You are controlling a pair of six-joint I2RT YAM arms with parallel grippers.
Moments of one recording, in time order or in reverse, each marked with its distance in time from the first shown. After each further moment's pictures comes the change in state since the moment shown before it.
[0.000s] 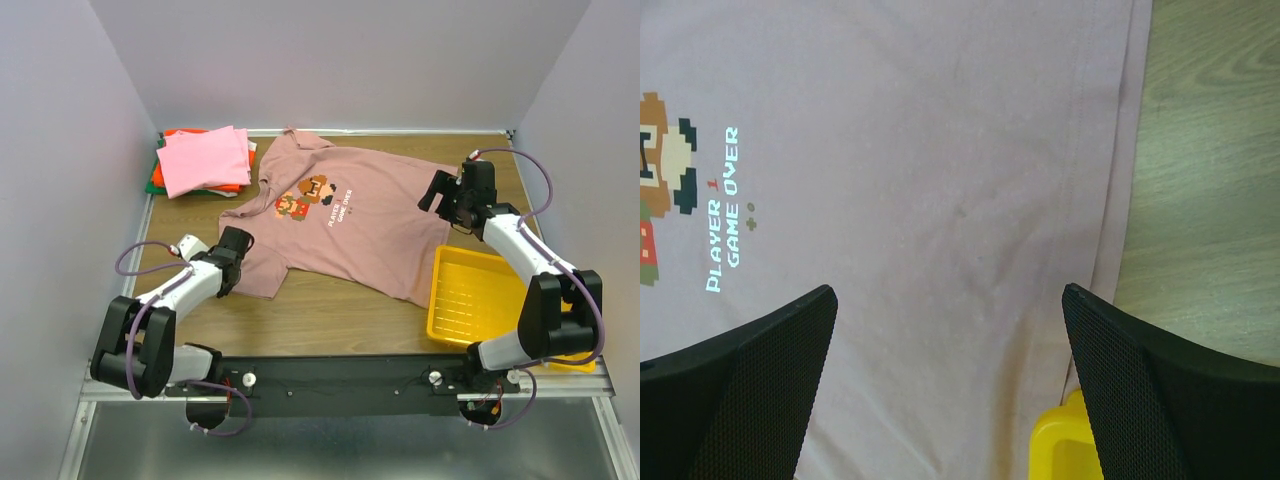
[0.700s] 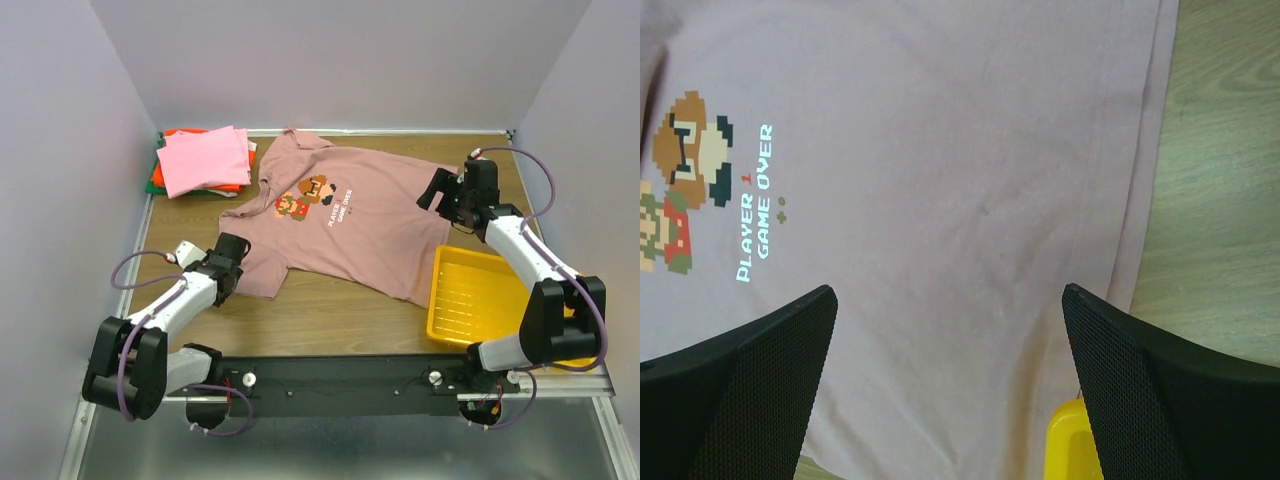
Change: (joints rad) left arm 0.000 -0.104 -0.055 0.013 0.037 -0.025; right arm 0.000 -0.032 0.000 0.000 -0.035 0.011
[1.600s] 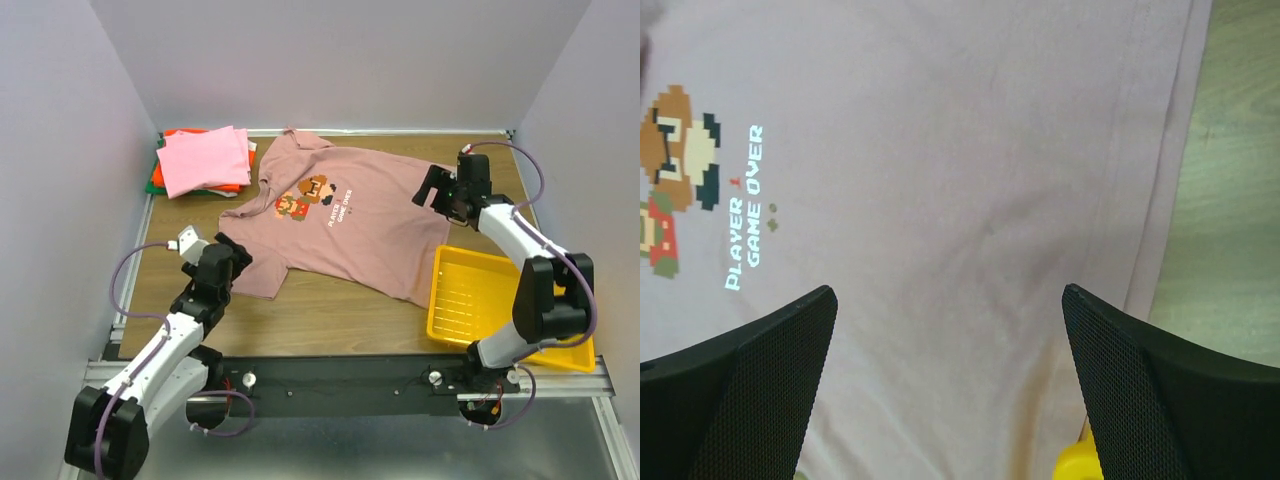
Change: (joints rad) left arm -0.075 -0.375 -0.191 0.467 0.068 0.390; right arm 0.002 0.153 0.087 0.010 -0.025 -0.036
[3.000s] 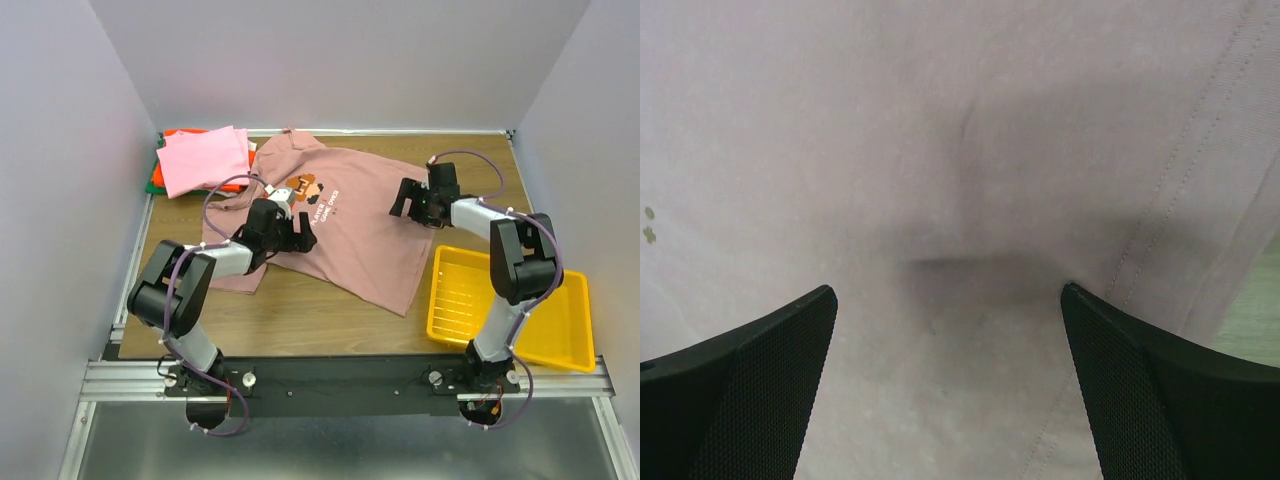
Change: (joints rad) left arm -0.043 0.842 0.390 0.407 0.684 0.521; right arm 0.079 0.267 0.023 0.151 -0.053 -0.030
